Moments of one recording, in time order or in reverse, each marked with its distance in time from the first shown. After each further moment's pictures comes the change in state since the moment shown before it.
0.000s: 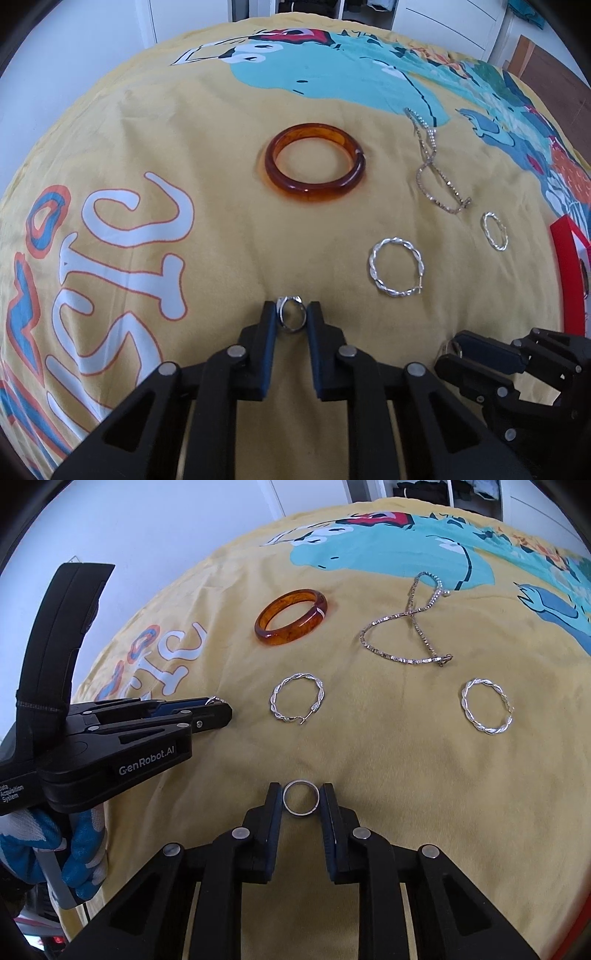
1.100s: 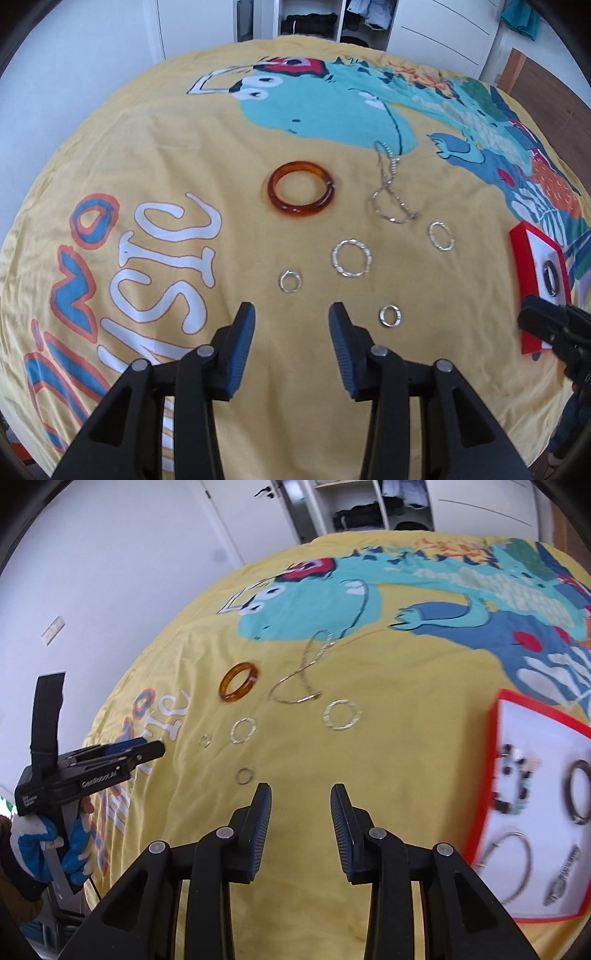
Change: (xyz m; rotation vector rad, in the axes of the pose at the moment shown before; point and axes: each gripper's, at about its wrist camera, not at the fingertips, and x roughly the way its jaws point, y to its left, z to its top) left arm -0.078 -0.003 -0.013 -0.014 -0.035 -0.009; right arm -0.135 -0.045 -0.027 0.142 -0.120 -0.053
